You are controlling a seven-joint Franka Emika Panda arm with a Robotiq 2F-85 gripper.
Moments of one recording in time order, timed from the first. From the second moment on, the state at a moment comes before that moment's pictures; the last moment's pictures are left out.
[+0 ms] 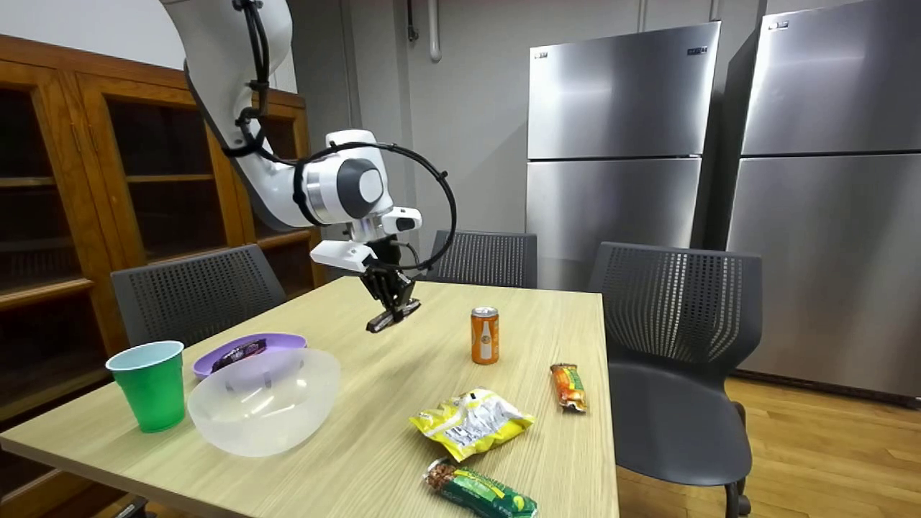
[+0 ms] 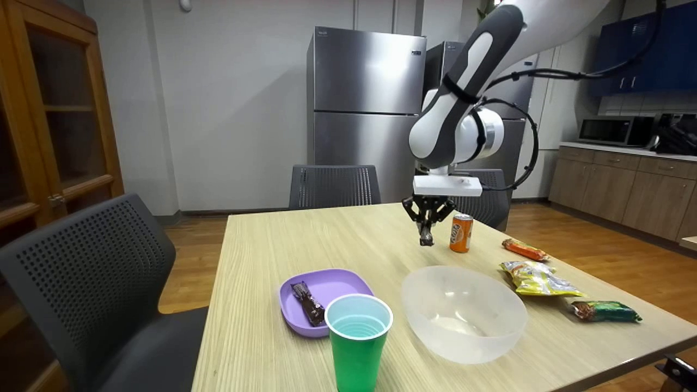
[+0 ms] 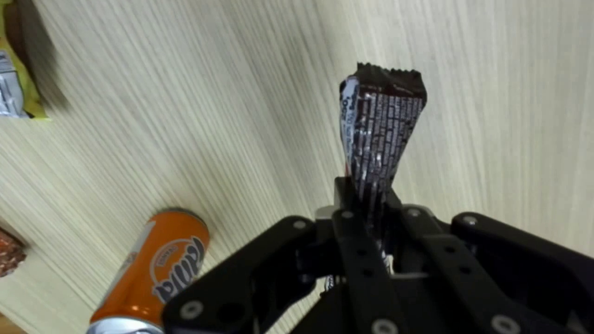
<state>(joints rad) 0.17 0.55 -0.18 -2.00 -0.03 2.72 0.40</state>
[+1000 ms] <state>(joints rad) 0.19 0.43 0.03 -2.07 -0.03 2.81 0.23</state>
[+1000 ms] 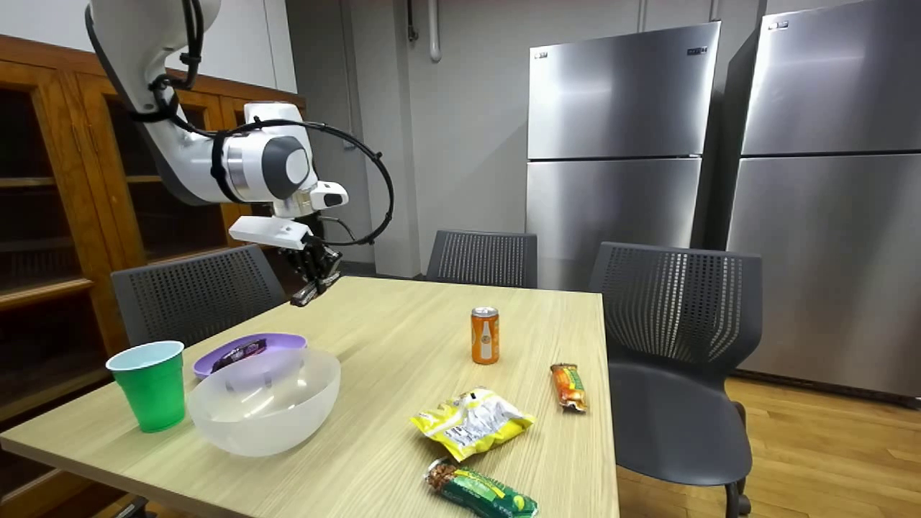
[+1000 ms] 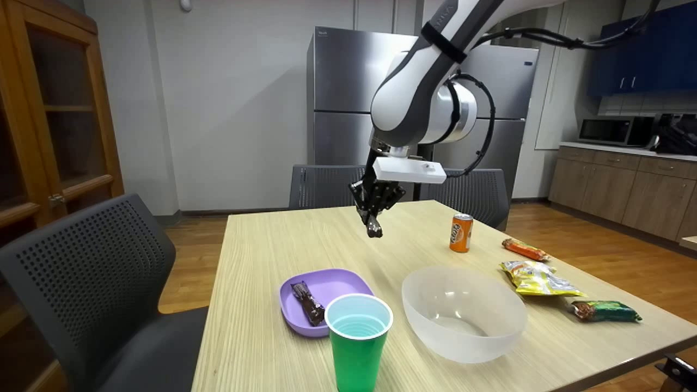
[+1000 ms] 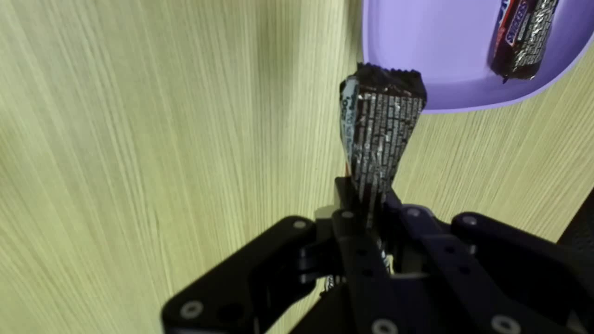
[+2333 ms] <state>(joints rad) 0.20 0.60 0.18 -2.00 -0.03 2.83 0.05</state>
